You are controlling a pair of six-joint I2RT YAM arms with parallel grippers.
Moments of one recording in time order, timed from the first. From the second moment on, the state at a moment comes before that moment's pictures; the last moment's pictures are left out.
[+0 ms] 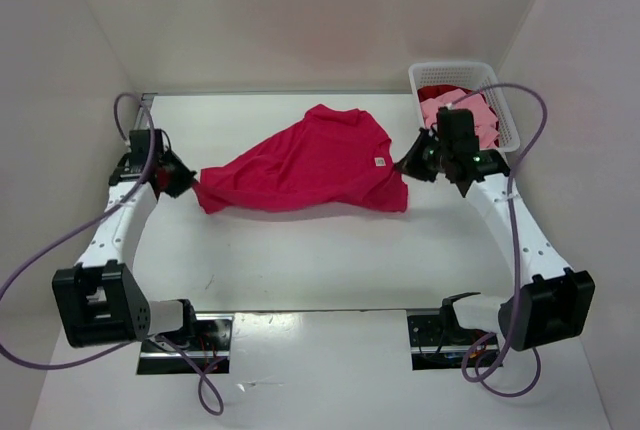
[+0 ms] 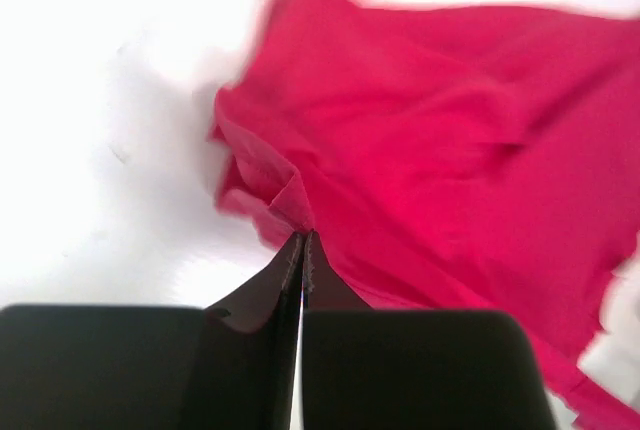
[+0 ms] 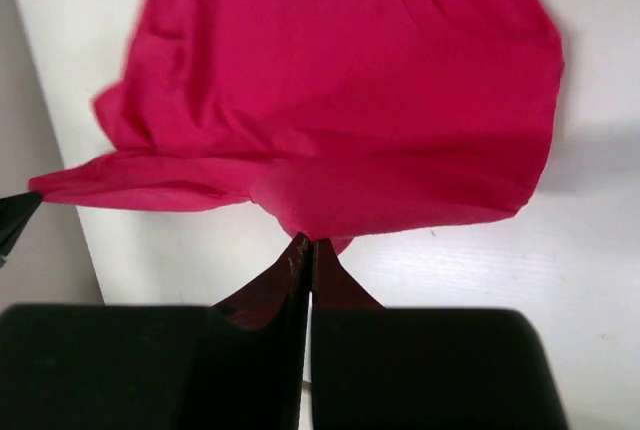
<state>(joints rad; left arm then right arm) 0.15 1.31 0.95 -0.55 0.05 -0.69 0.20 1.25 1.11 -0.66 -0.20 0.68</state>
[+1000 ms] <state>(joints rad) 0.11 1.36 2.02 -0.64 0.05 -0.58 0.26 1.53 2.59 -0.77 0.18 0.52</state>
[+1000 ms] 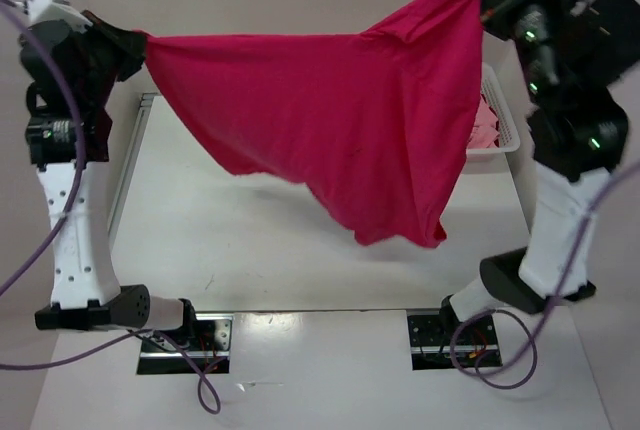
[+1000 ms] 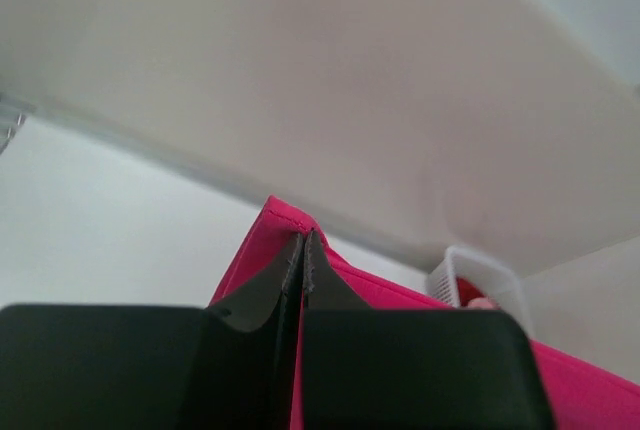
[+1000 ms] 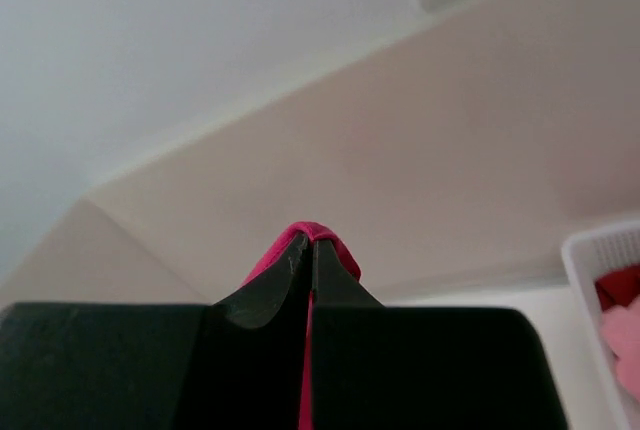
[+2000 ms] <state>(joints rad) 0.26 1.53 1.90 -0.40 0.22 -0.68 0.17 1.53 2.28 -0.56 0.00 0.56</state>
